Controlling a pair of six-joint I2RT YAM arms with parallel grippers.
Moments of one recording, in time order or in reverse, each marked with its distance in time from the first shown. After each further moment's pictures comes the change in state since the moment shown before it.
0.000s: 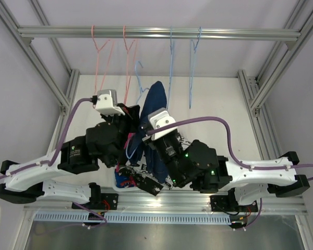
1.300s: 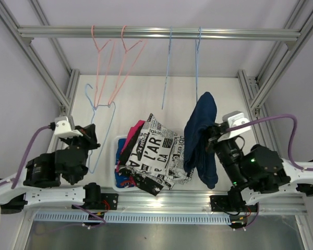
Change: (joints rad) left arm 0.000 -0.478 -0.338 -0.462 -0.222 -0.195; right arm 0.085 -0.535 -0.340 -0.278 0.190 0.198
